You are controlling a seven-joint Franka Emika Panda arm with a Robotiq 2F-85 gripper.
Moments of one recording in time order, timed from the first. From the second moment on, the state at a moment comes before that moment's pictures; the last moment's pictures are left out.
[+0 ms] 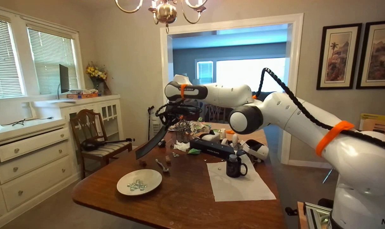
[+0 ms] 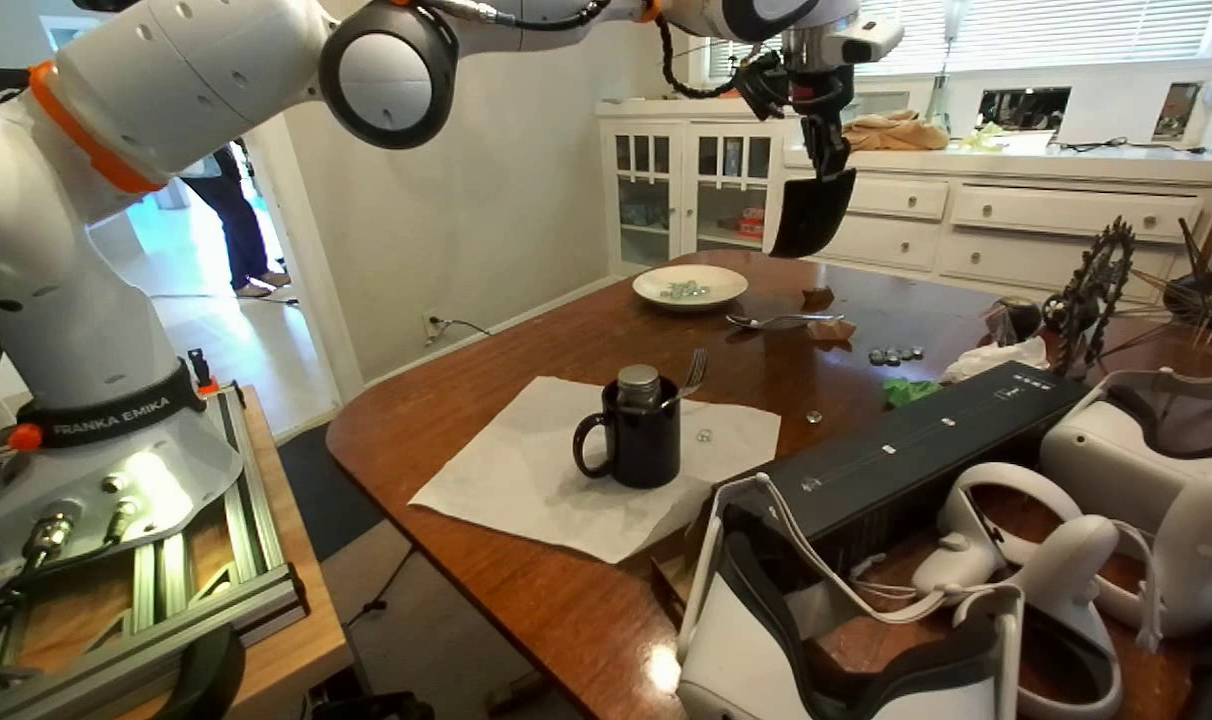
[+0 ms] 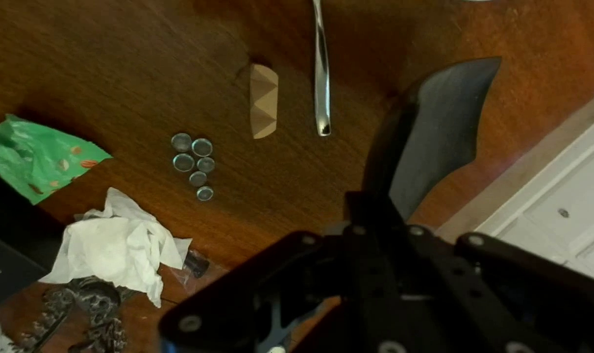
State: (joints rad) arm -0.34 1.12 -0.01 -0.46 0.16 1.91 0.31
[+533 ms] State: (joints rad) arm -0.40 1.23 0.12 -0.46 0.32 2.21 0.33
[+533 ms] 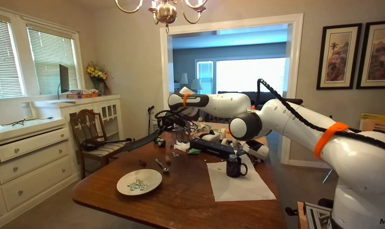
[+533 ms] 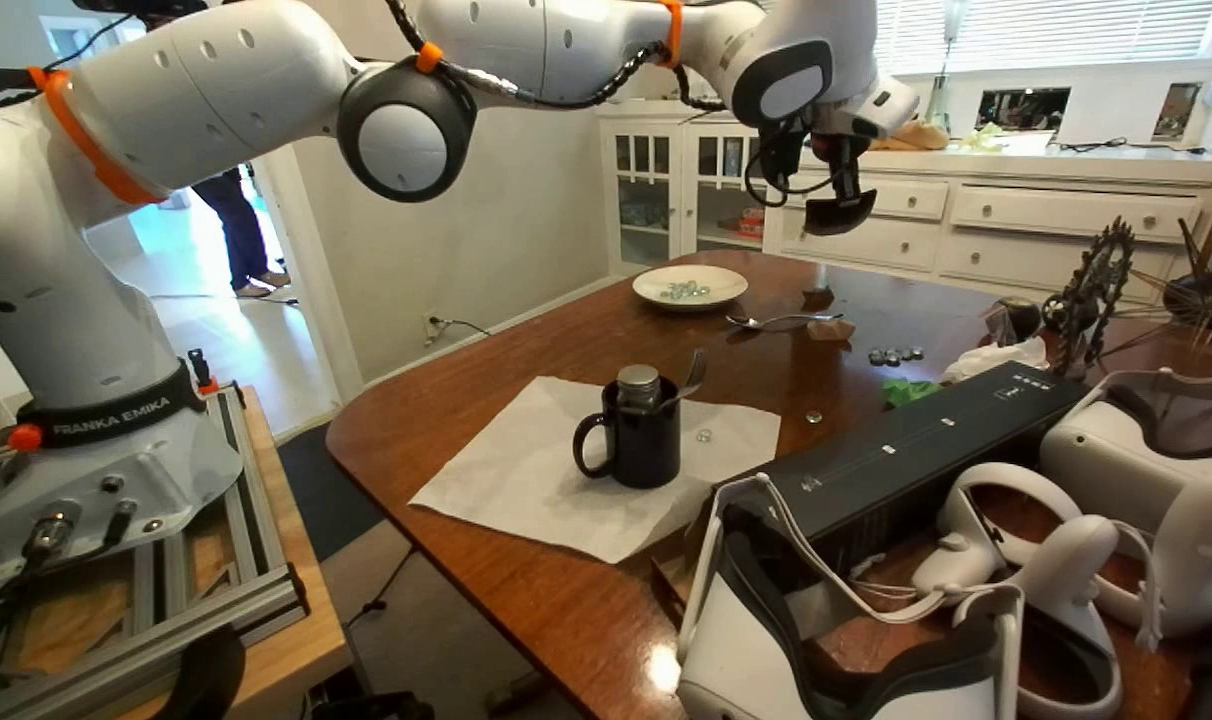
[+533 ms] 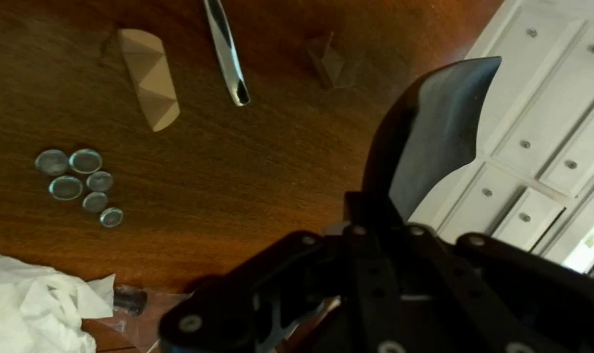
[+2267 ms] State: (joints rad) arm -0.47 1.32 0.34 -0.44 0.64 2.04 0.13
